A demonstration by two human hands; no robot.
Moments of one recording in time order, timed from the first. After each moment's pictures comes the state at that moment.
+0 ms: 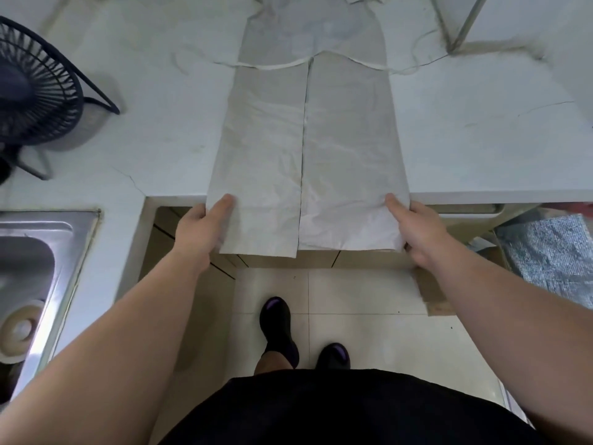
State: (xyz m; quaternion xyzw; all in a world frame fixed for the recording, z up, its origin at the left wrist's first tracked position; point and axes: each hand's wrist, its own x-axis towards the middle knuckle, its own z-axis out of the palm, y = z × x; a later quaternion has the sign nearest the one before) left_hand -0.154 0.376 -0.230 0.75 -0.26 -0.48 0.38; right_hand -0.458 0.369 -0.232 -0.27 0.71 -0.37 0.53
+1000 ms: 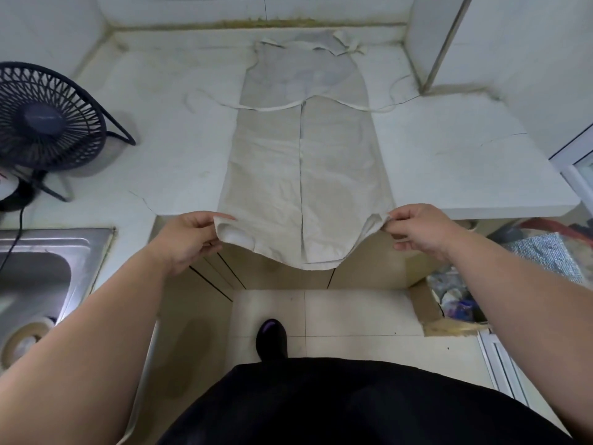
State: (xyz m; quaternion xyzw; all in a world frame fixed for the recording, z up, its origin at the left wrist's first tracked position) left_hand -0.125 0.382 -0.187 0.64 -0.40 -0.57 0.31; right_hand -0.488 0.375 -0.174 -0.44 0.68 -0.23 0.54
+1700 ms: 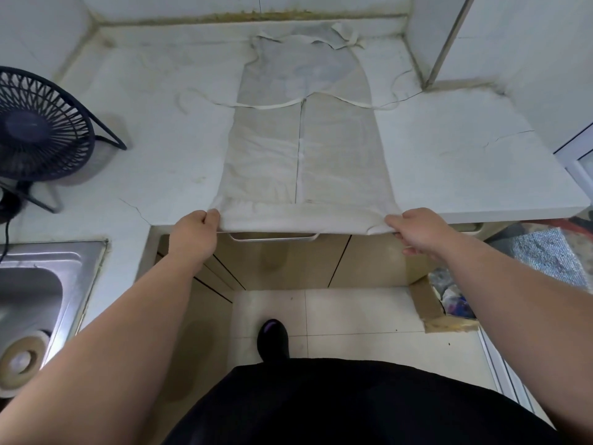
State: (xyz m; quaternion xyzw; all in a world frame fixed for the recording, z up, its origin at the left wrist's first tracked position) left_hand -0.143 0.350 -0.205 0.81 -0.47 -0.28 0.20; right_hand -0.485 0.351 -0.193 -0.45 0.76 -0.17 0.44
